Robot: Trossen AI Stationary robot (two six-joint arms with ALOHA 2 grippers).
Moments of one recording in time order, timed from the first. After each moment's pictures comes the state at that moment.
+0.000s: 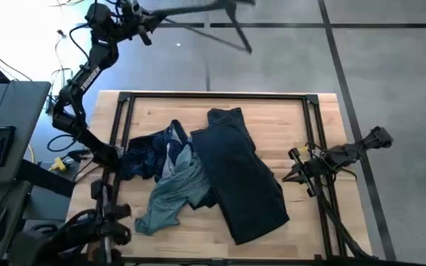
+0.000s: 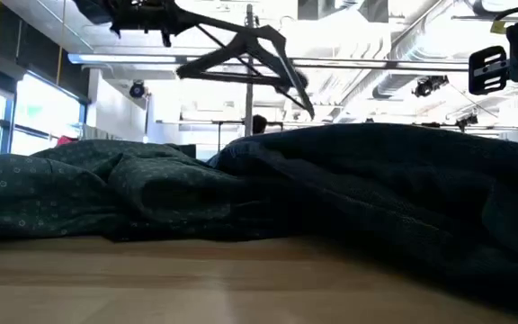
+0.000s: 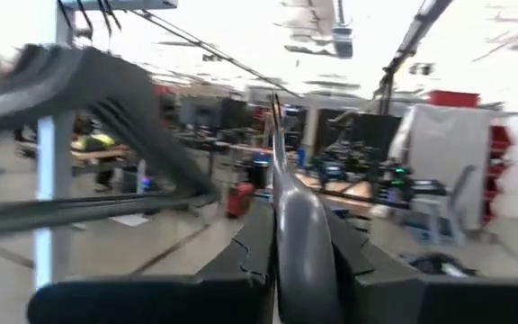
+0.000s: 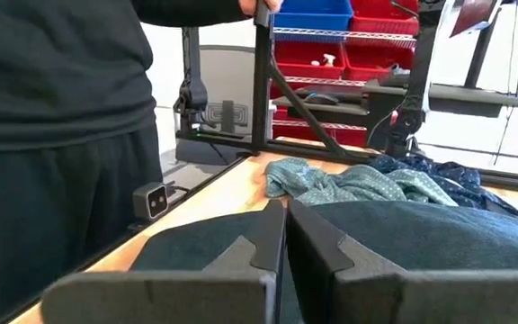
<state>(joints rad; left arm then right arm) 1.23 1.53 1.51 0.35 0.87 -0.37 0.44 0.02 0.01 0.02 0.05 -0.04</state>
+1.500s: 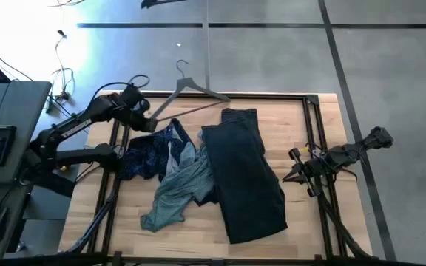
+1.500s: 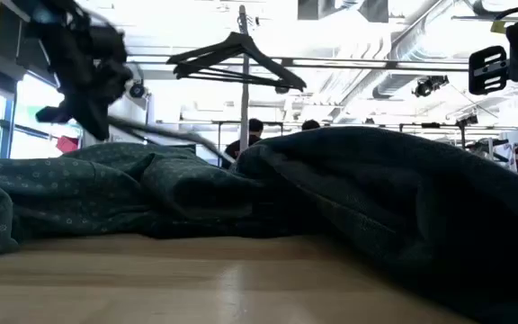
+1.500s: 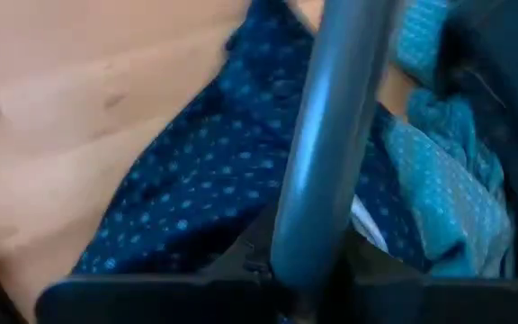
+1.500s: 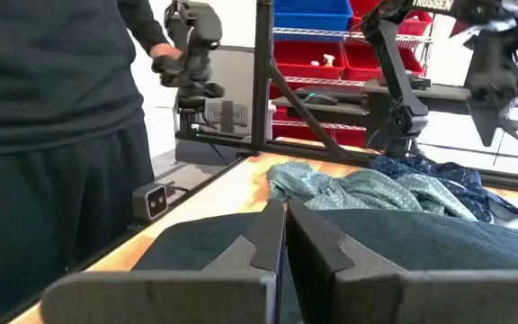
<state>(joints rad) 0.76 1.01 0.78 -1.00 0.30 -0.39 0.44 0.02 0.01 0.02 0.05 -0.05</state>
